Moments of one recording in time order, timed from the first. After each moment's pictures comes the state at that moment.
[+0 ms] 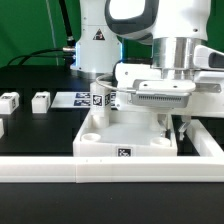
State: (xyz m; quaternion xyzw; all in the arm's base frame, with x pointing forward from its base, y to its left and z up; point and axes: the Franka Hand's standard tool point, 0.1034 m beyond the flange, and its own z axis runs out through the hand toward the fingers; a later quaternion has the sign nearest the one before) arm 0.564 0.112 0.014 0.09 0.99 -0.02 0.14
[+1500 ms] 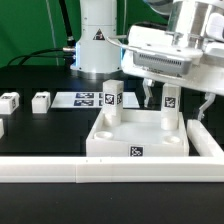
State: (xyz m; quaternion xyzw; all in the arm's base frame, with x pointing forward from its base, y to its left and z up) arm 0.572 0.099 0.074 0.21 0.96 -0.08 0.15
